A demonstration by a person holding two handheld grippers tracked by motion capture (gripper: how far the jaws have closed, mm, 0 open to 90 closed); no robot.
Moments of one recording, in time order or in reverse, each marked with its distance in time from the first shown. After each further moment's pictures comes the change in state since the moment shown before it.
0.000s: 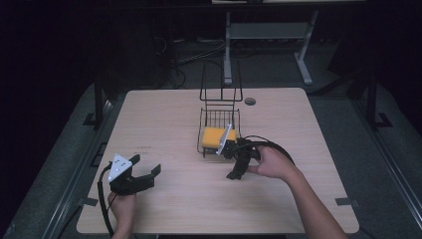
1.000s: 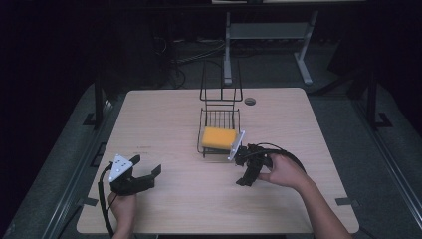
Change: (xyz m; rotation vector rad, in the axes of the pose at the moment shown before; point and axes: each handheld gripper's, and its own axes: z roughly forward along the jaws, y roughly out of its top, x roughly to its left) left arm -0.001 -0.001 0.000 0.006 -0.001 0.005; right arm 0.013 -0.034 -0.003 -0.009 -0.009 0.050
